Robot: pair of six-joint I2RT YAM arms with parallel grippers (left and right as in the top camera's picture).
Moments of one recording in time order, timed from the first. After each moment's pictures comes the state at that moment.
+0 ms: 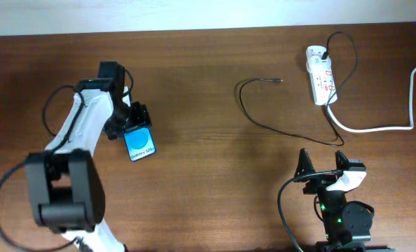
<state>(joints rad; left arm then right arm) -0.01 1.91 1.44 -1.00 0.10 -0.31 -0.01 0.01 0.01 -0.07 -0.02 0.24</state>
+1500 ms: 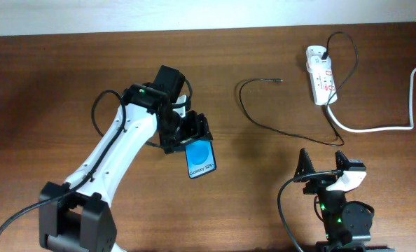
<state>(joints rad) -0.38 1.74 1.44 -1.11 0.44 -0.58 -0.01 0.01 0.01 -0.07 -0.02 0.24</state>
